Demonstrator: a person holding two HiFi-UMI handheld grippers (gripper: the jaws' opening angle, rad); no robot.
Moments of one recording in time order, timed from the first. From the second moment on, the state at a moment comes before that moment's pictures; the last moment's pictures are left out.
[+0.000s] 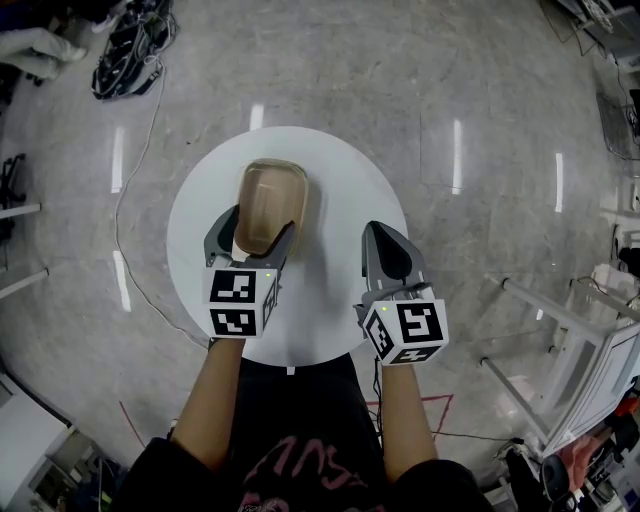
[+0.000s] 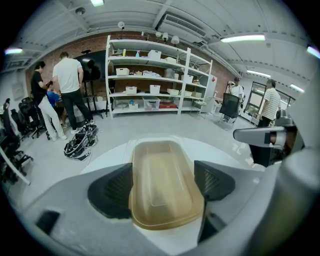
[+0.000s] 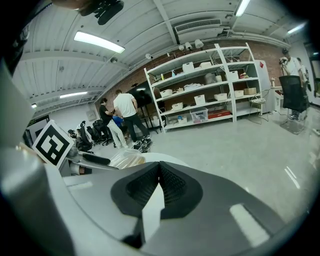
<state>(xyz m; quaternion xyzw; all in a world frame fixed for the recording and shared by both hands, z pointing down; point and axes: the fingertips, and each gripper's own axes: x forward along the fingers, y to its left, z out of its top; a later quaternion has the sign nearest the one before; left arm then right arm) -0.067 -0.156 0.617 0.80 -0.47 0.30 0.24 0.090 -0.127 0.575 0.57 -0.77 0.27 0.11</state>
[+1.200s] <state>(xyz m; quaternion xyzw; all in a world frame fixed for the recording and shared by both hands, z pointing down) -0.073 -0.146 0.570 0.81 -0.49 0.25 0.21 0.082 -0.117 0.550 0.56 -0.79 0.25 0.10</state>
